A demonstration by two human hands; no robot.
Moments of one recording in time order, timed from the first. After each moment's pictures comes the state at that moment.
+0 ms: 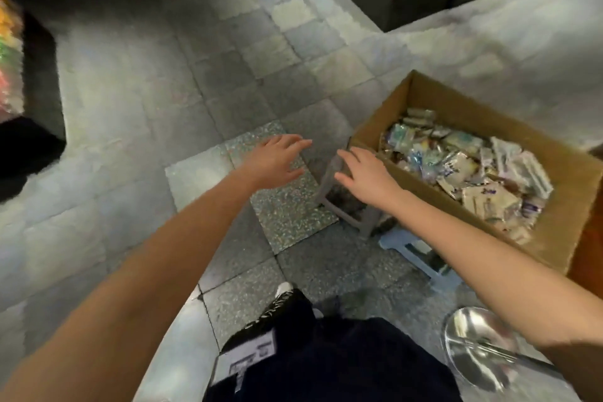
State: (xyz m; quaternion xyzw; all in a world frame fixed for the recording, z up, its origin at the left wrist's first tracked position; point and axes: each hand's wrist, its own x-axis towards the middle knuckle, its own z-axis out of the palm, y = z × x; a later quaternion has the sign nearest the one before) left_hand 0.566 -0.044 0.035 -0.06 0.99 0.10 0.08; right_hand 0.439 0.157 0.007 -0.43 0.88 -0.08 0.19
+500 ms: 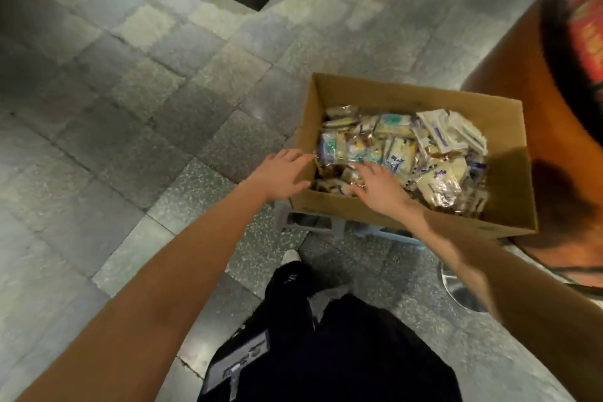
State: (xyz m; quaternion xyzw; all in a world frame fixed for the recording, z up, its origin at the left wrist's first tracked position) left_hand 0.283 -0.027 -0.023 0.19 0.95 0.07 0.23; right_hand 0.284 0.221 -0.049 -0.13 0.95 -0.13 0.24
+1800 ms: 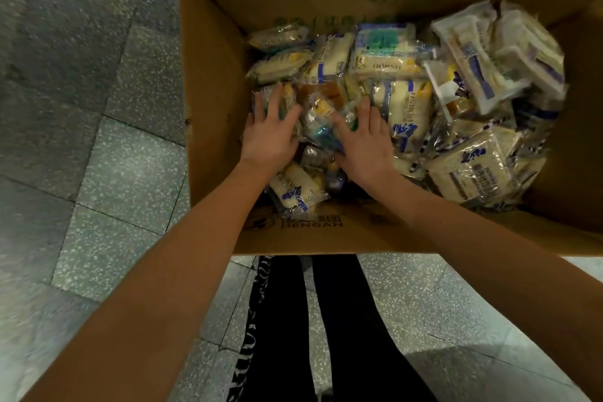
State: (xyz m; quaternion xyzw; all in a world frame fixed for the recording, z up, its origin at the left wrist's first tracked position) left_hand 0.098 0.093 -0.280 0.13 0.95 0.12 0.26; right_hand 0.133 0.276 -0.277 -0.05 0.97 -0.02 0.25
